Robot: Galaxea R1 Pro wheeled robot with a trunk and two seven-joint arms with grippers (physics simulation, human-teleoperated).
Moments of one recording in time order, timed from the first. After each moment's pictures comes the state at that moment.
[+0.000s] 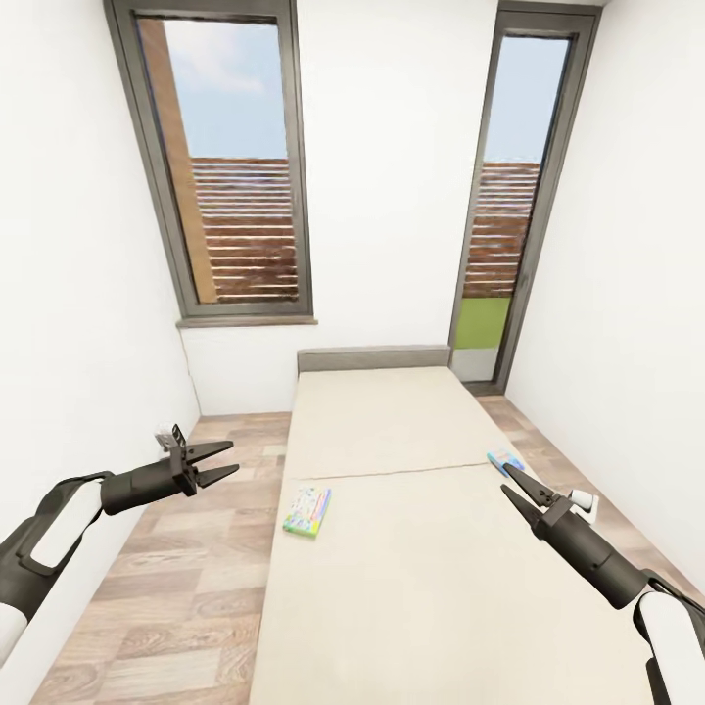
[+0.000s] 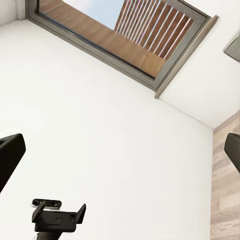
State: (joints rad) left arm -0.64 0.44 -0.10 -0.98 0.96 1.02 -0.99; right arm -0.21 -0.06 -0.45 -1.51 -0.93 0.83 0.65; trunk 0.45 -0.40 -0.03
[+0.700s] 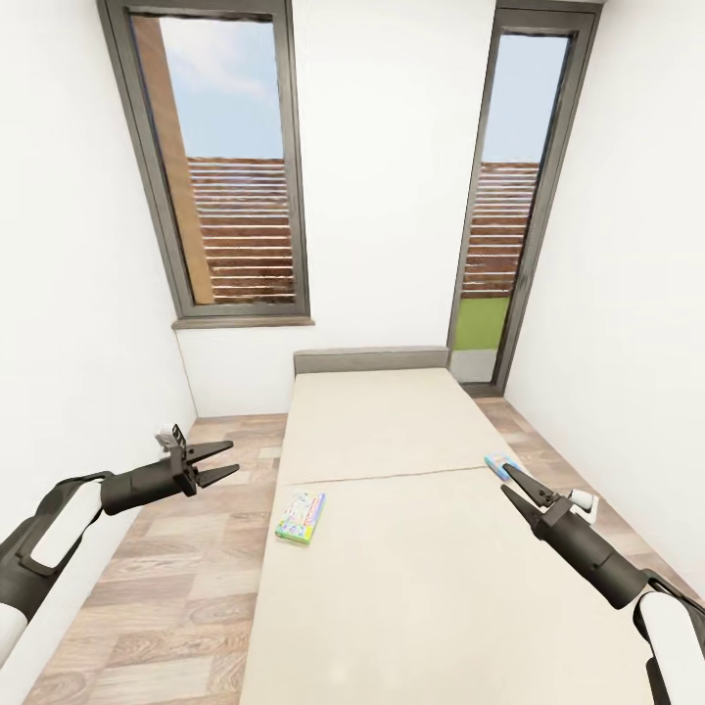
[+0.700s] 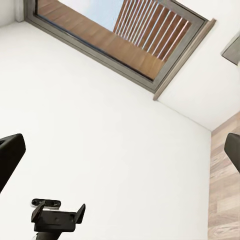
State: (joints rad) left arm -0.64 0.44 -0.10 -0.98 0.96 1.02 -0.98; right arm -0.21 -0.06 -0.45 -1.51 -0.92 0.83 0.65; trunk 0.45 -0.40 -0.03
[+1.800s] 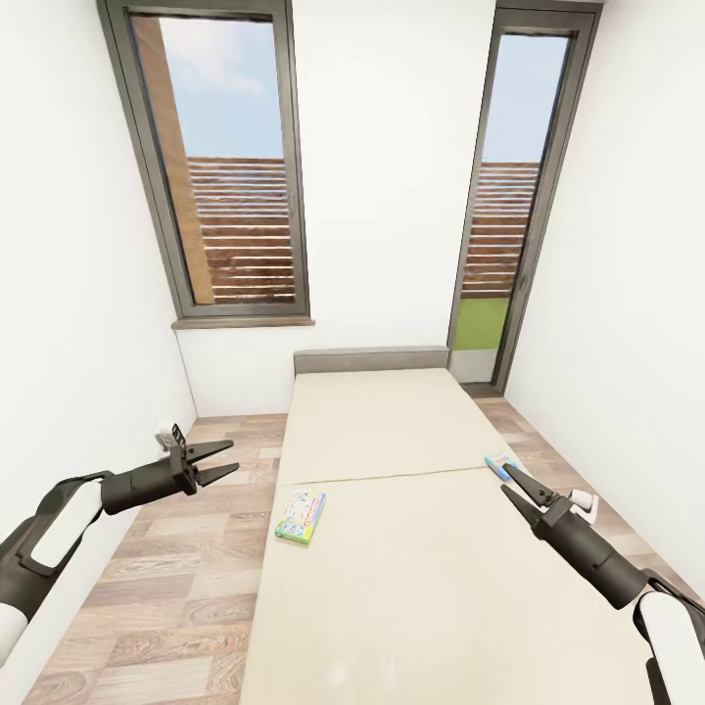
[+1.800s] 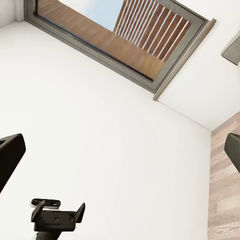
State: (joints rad) left arm -0.64 0.44 -0.10 -0.98 0.96 1.01 -0.99; right arm -0.21 -0.06 -0.45 -1.51 -0.92 0.83 0.65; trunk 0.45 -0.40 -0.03
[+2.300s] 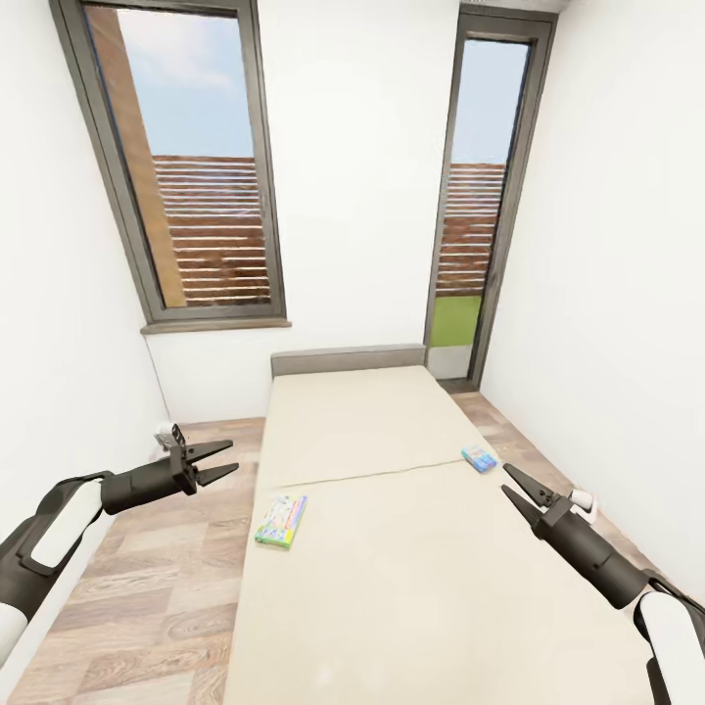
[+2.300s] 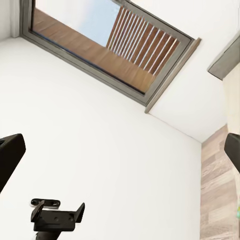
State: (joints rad) left arm -0.64 0.44 -0.10 -0.98 0.96 1.01 -0.99; right arm -0.21 -0.06 -0.45 -1.51 -0.92 0.83 0.65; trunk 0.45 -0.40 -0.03
